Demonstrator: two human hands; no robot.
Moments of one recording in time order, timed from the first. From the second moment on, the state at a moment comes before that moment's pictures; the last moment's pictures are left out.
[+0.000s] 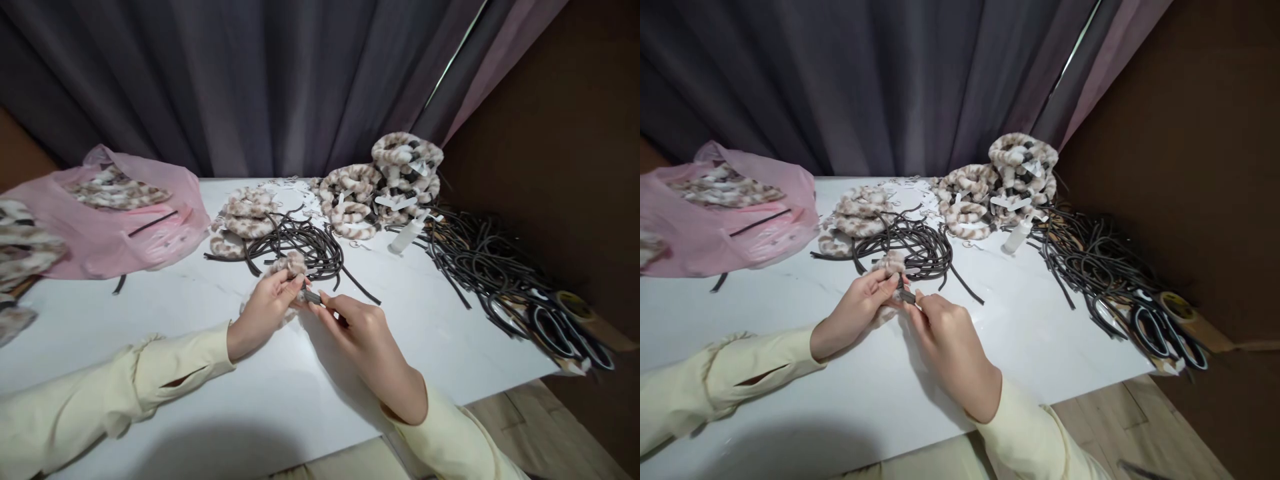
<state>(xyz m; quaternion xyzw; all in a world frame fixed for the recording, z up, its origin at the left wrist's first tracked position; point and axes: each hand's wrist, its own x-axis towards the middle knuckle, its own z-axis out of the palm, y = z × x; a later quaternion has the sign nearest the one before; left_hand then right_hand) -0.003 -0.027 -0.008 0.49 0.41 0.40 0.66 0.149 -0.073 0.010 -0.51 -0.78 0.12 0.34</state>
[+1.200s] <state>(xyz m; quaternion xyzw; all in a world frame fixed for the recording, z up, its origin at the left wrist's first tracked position) -0.006 -0.023 -0.002 0.44 0.38 0.37 0.72 0.155 -0.073 0.013 -0.52 -0.74 0.19 0.37</state>
